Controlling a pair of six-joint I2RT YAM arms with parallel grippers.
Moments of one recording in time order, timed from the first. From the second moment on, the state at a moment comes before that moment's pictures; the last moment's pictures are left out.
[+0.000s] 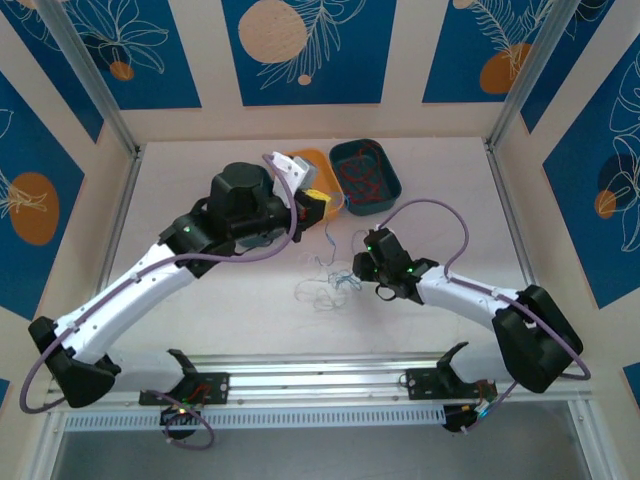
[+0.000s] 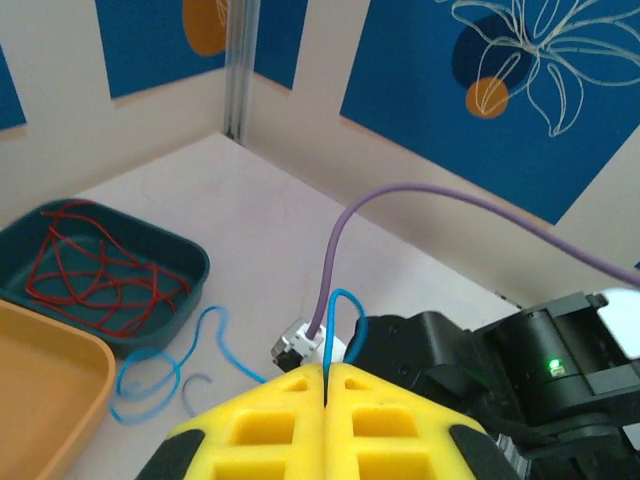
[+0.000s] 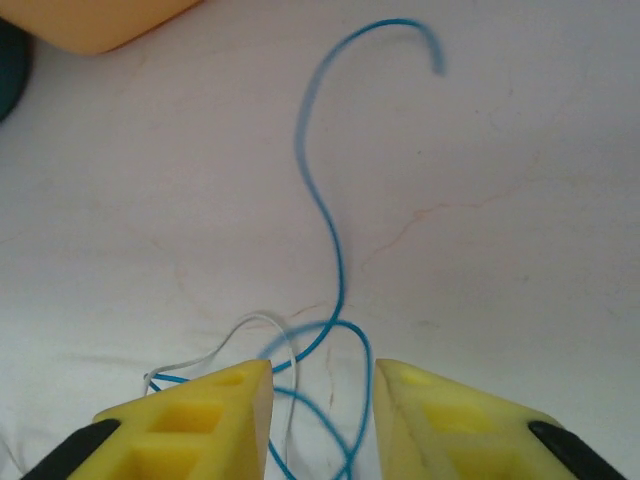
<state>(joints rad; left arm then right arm) -0.81 1.25 1.38 -0.40 0.23 -0.16 0.64 1.33 0.63 -0.18 0.13 0.66</state>
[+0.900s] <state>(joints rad) -0.70 1.25 1.41 -0.31 0.19 -0.21 0.77 0.94 0.50 -0.11 0.10 0.42</state>
